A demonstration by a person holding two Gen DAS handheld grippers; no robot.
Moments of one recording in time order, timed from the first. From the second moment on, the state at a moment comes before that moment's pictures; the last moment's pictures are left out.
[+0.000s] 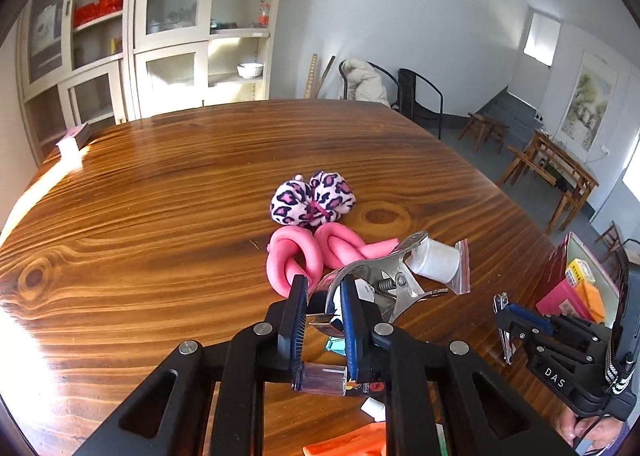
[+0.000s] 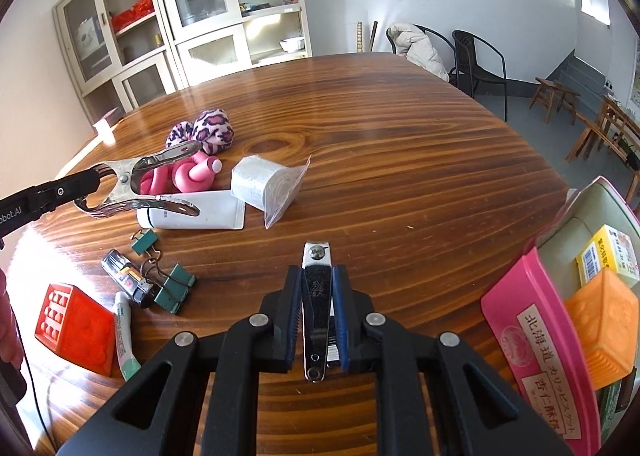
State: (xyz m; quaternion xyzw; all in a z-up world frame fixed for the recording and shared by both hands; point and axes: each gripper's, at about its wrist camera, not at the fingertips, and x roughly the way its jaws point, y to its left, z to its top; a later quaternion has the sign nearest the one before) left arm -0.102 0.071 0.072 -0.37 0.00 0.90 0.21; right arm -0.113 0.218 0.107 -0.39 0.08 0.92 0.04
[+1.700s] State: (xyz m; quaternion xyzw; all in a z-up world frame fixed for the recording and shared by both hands) left arm 0.026 0.266 0.129 -0.32 0.05 0.85 0.41; right arm 0.079 0.376 0.163 -0.25 0.20 0.92 0.20
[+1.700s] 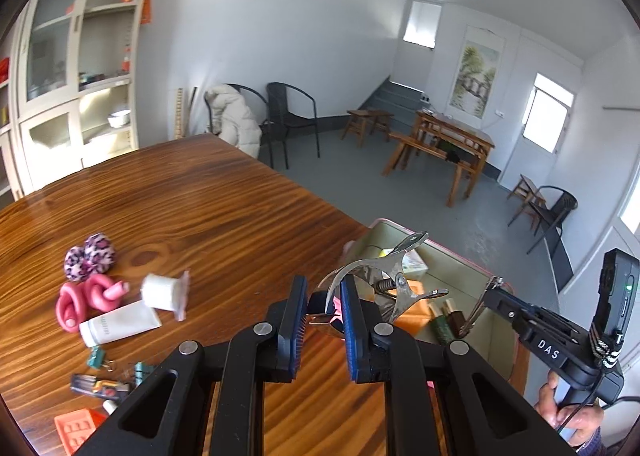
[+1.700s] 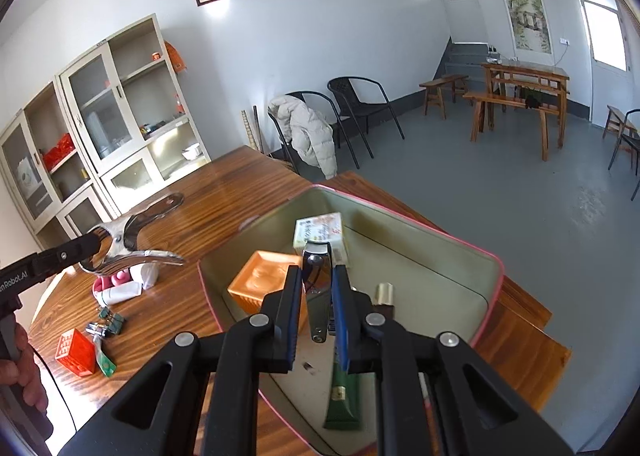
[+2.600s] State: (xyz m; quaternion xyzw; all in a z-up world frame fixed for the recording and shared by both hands) left arm 0.025 0.365 0.086 -0.40 0.09 0.80 0.44; right arm 0.089 0.414 0.143 -0.28 0.24 0.91 0.20
